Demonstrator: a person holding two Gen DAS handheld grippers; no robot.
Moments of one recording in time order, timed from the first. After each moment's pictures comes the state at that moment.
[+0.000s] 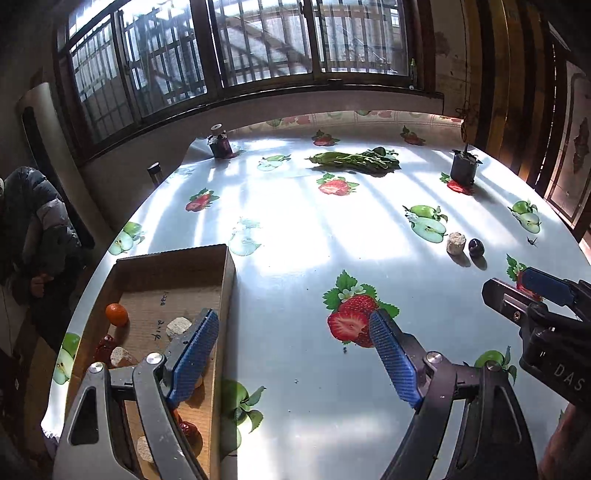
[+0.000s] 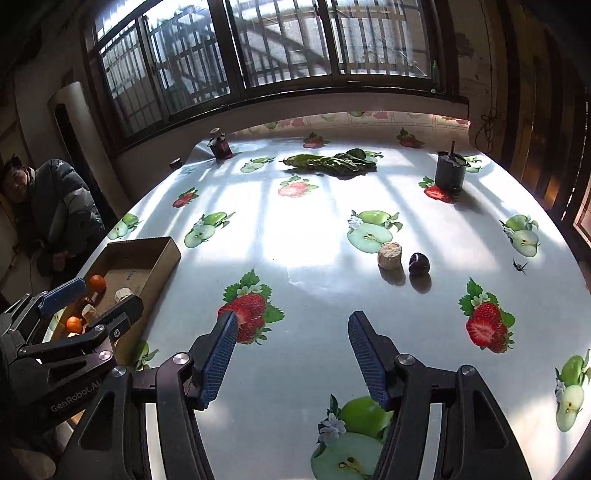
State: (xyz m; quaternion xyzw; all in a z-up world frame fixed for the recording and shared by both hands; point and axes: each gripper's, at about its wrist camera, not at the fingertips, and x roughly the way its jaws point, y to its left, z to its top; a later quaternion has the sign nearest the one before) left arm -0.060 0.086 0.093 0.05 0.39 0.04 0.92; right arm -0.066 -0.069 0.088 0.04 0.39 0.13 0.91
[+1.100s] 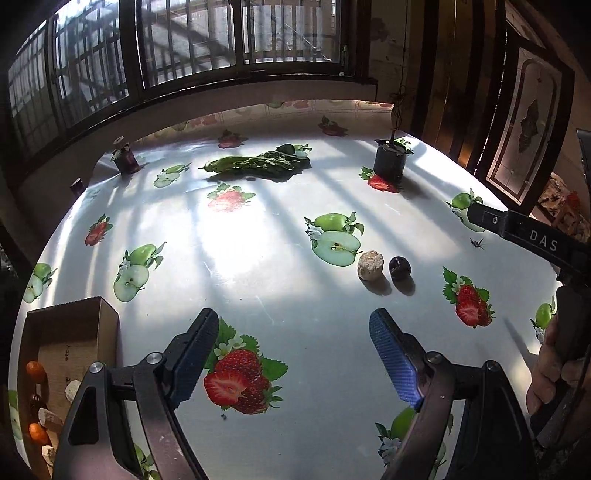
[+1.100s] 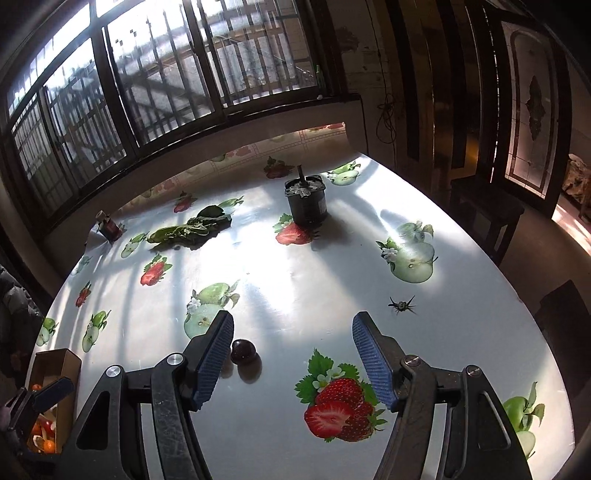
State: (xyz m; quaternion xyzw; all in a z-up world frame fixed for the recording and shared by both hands) left arm 0.011 0.019 0.079 0.04 0.41 -0.07 0.91; right arm 0.011 -0.206 0.089 0.14 0.36 -0.01 0.92
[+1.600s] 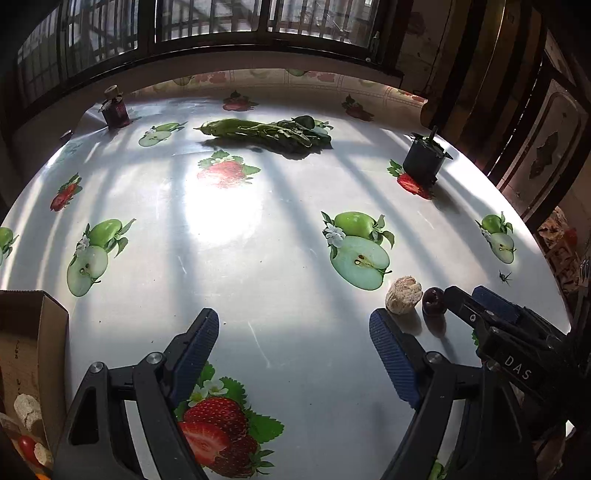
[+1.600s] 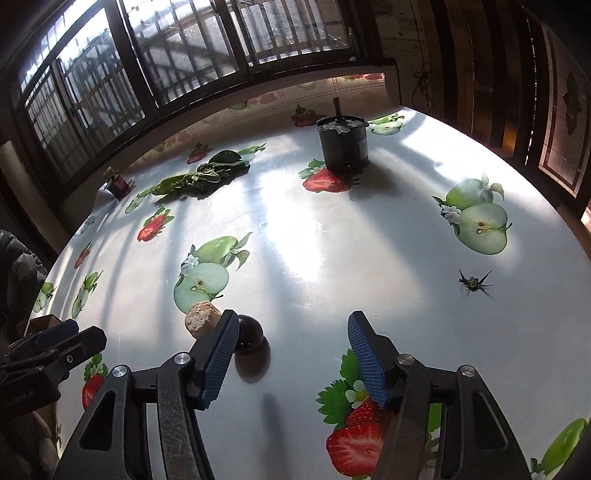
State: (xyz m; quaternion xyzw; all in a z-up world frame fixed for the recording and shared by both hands) left arm 0.077 0.019 0.036 -0.04 0.46 -0.08 0.89; right arm 0.050 -0.174 0.021 0.10 0.42 0.06 0.90
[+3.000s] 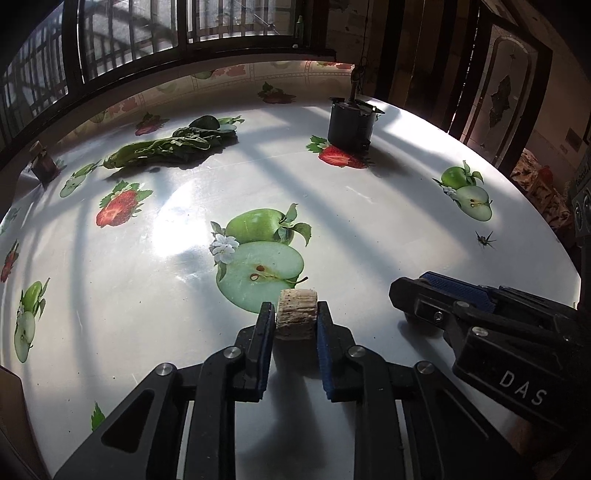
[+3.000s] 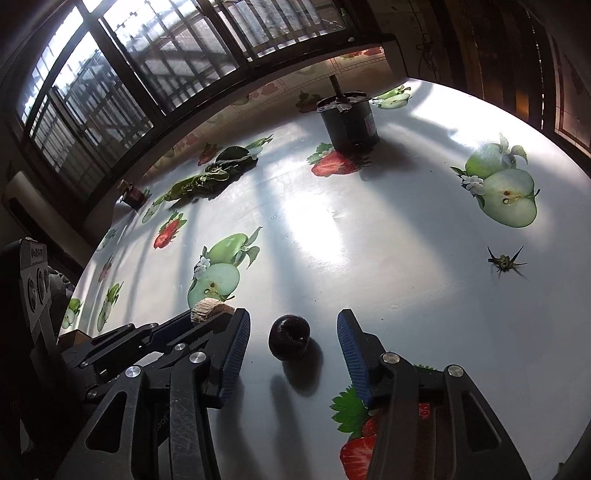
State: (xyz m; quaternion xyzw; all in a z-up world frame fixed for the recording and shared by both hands) left arm 0.089 -0.056 0.012 0.05 0.44 -0.16 0.88; right arm 0.057 -0.189 0.010 0.18 0.43 0.10 0.88
